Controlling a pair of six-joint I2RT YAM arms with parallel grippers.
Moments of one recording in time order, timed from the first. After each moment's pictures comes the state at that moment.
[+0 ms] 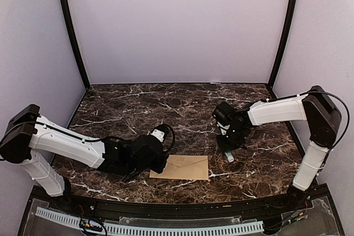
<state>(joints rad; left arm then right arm) -1.20 1.57 0.78 -0.01 -0.47 -0.52 0.73 1.77 1.06 -0.68 0.11 0.41</state>
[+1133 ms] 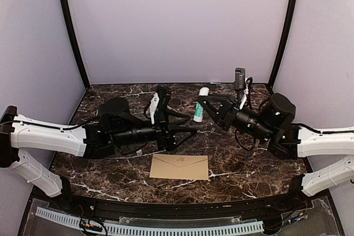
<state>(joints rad) -1.10 1.38 0.82 0.56 0.24 -0.23 1.03 1.12 0.66 0.67 -0.08 0.45</state>
